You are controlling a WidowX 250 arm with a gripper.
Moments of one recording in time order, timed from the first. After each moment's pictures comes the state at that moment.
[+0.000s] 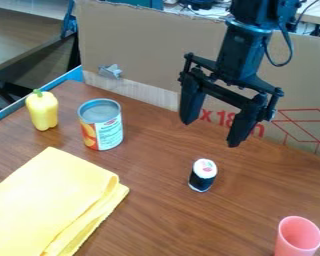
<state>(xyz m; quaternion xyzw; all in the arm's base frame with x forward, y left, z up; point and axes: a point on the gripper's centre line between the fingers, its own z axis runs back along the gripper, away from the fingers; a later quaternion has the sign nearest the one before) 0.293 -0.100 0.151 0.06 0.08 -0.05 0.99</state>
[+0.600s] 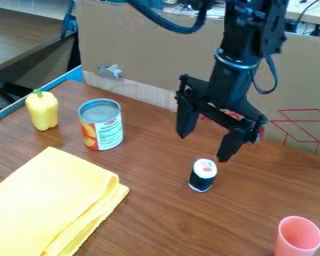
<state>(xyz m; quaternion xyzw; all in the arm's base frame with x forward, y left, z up) 0.310 -0.089 0.120 0.08 0.00 -0.07 0.99</state>
